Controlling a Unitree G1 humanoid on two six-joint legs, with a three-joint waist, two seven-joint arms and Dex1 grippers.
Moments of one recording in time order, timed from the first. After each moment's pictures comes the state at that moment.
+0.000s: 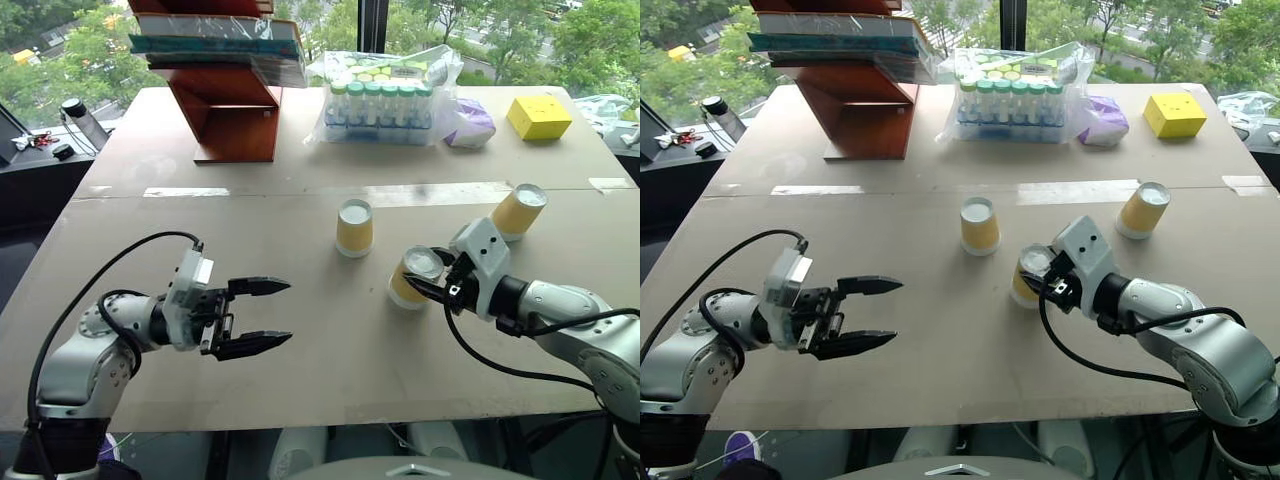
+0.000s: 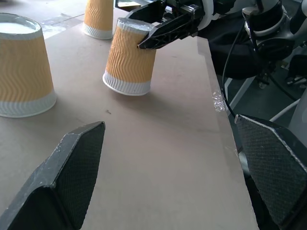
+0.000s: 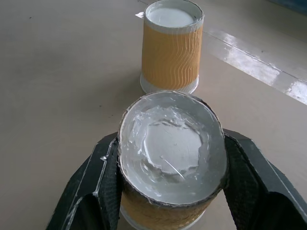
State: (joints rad) left arm 0.03 0.80 0.20 -0.23 -0.73 0.36 -1.39; right arm -0.21 -0.66 0.07 -0.76 0.68 1.01 0.30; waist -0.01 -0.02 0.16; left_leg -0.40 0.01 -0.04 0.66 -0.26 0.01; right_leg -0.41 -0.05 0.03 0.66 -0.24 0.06
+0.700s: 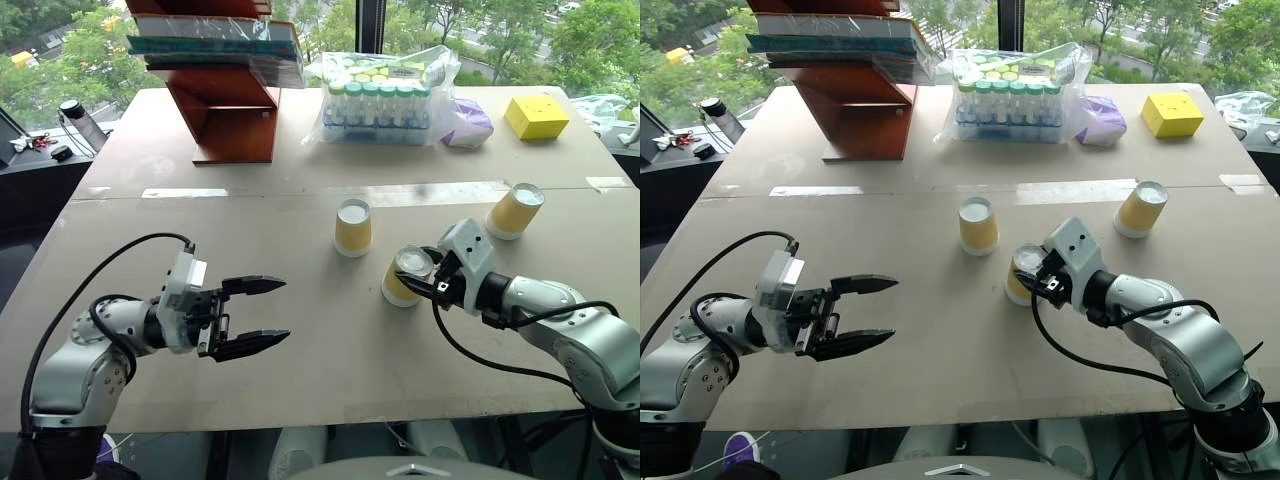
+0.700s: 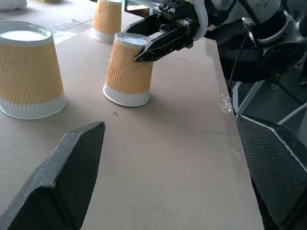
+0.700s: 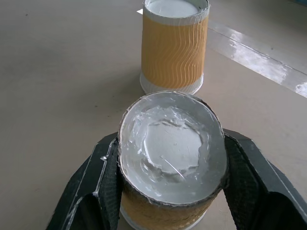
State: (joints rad) left arm 0.04 0.79 0.23 -0.25 -0.73 0.35 -1.34; right arm -0.25 -0.60 0.13 -0.65 0.56 0.92 0.39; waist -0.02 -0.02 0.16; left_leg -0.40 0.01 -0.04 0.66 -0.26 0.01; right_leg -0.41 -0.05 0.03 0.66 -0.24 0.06
